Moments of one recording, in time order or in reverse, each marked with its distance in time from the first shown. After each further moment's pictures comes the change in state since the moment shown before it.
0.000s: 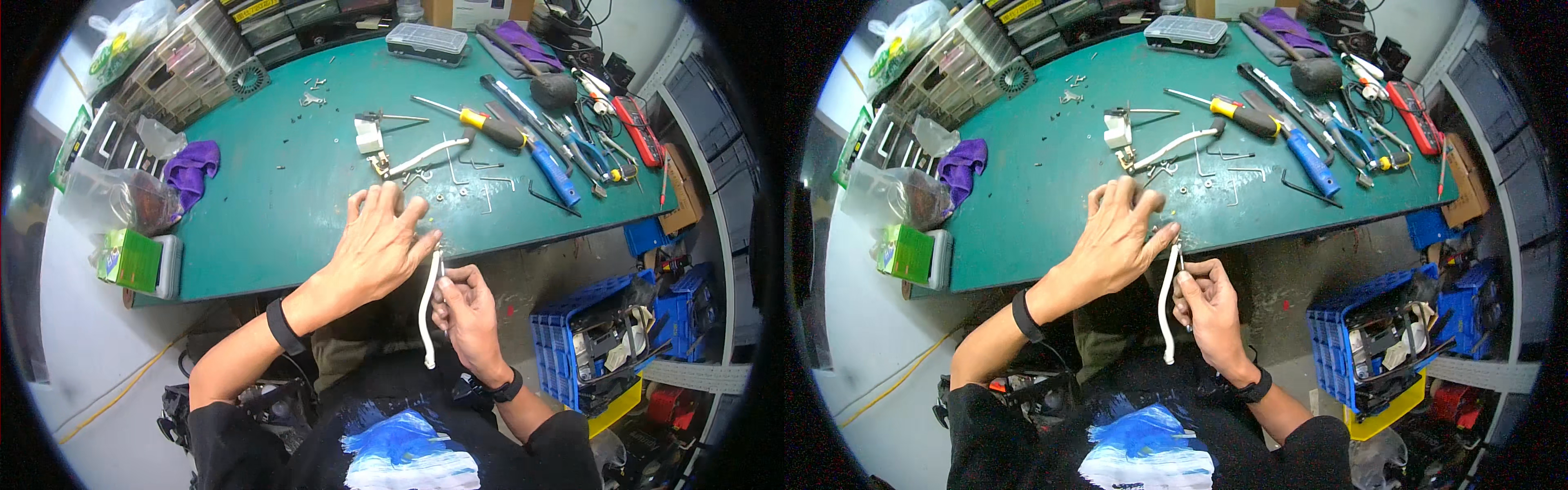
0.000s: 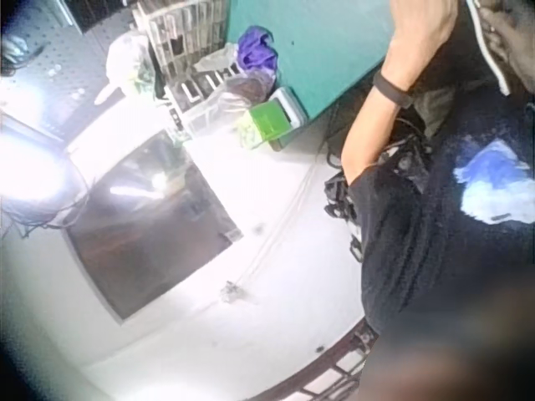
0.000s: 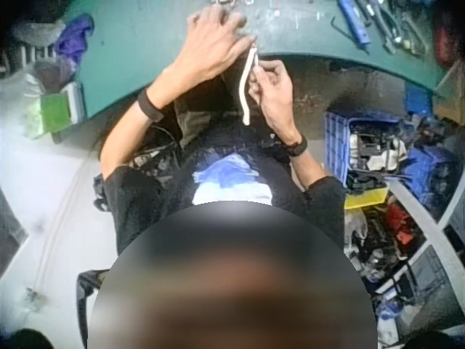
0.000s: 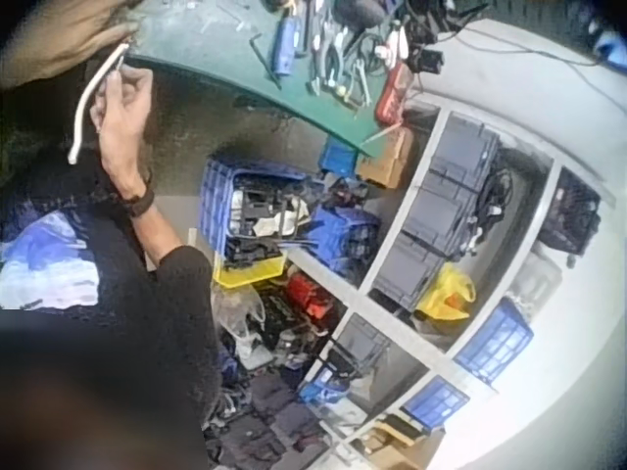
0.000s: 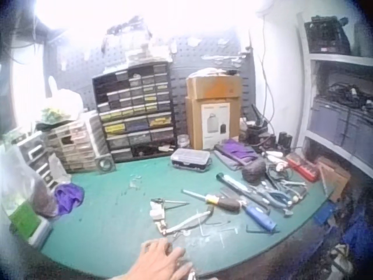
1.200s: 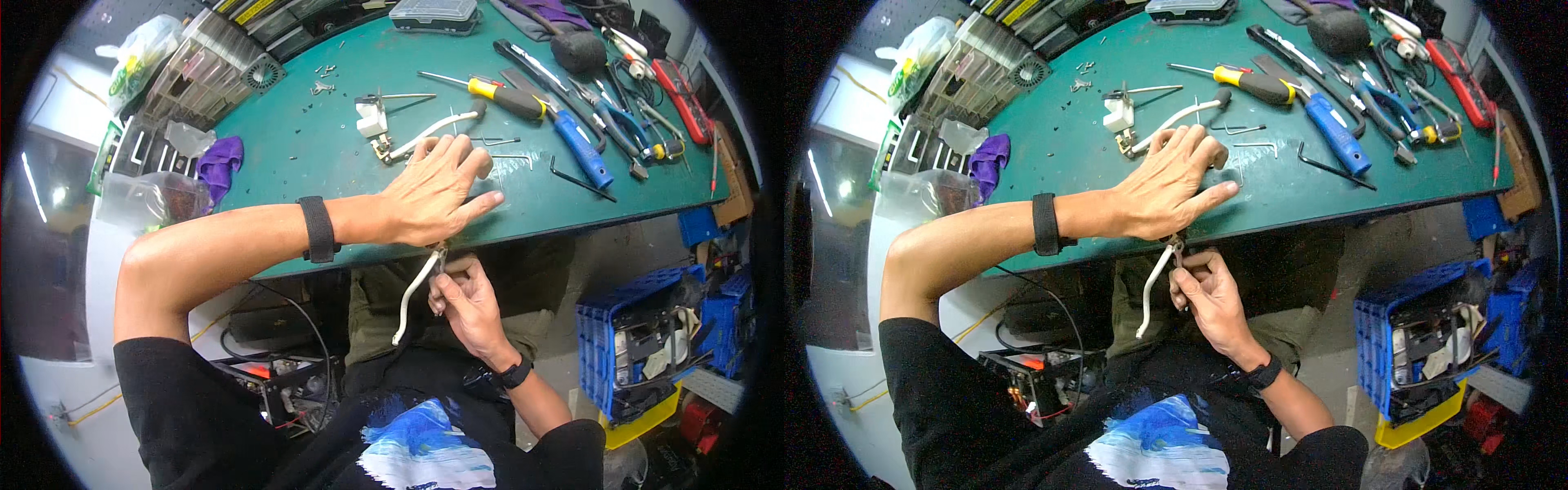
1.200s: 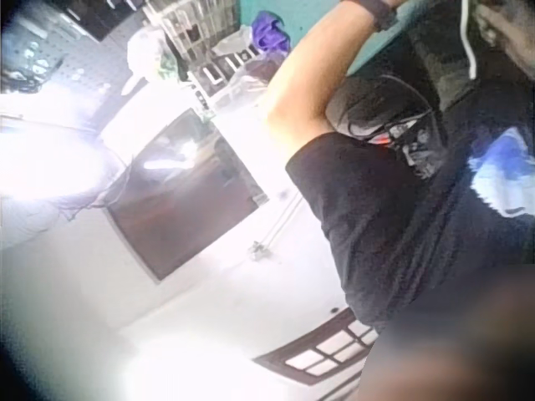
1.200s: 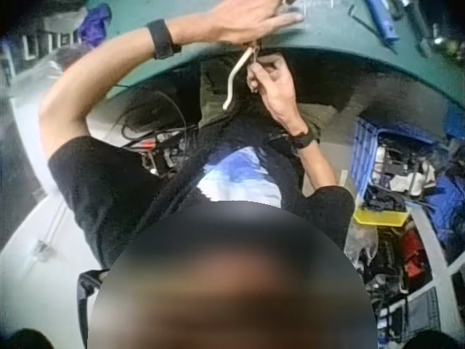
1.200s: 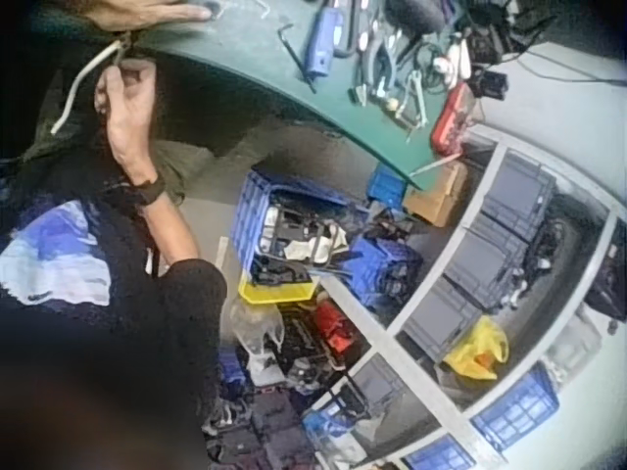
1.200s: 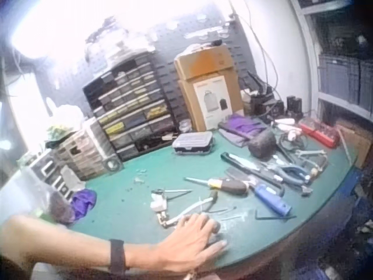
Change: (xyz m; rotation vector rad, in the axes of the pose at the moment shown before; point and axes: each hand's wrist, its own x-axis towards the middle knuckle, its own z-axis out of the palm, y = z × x) left_hand 0.081 0.003 0.029 -0.074 -0.302 0.183; right_hand 0.018 0.033 -0.035 0.284 -0.259 0.050
